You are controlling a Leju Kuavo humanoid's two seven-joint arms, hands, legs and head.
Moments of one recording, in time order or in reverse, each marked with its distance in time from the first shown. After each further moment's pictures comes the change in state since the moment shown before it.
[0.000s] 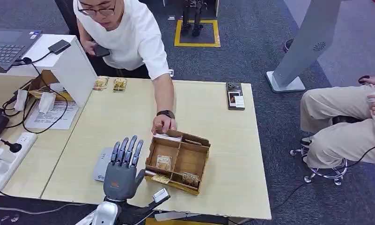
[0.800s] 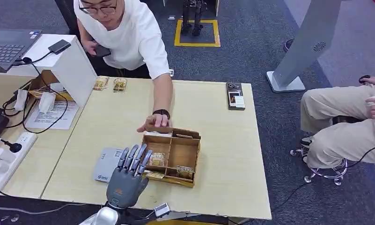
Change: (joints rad) left arm 0.023 0.032 -0.051 -0.004 0.000 0.000 -0.066; right arm 0.000 0.000 0.000 0.000 0.000 0.000 0.007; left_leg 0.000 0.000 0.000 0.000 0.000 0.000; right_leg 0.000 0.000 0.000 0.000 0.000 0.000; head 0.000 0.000
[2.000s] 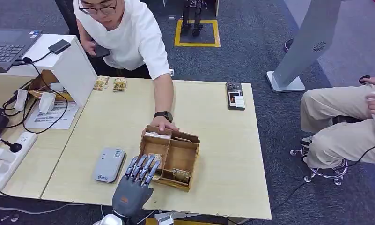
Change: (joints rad) left arm 0.036 -0.033 0.008 0.047 0.000 0.000 -0.084; right arm 0.000 0.000 0.000 0.000 -0.006 0.000 0.000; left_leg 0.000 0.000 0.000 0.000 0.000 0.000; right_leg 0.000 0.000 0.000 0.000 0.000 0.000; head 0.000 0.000
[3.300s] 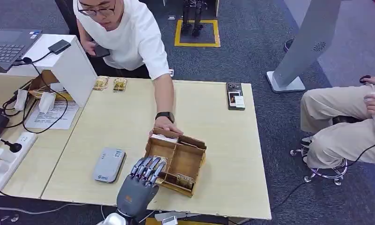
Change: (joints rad) left arm 0.047 -0.074 0.107 0.005 0.000 0.000 -0.149; right arm 0.000 0.000 0.000 0.001 0.006 0.000 -0.012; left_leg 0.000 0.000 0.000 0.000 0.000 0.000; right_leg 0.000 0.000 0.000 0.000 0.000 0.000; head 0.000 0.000
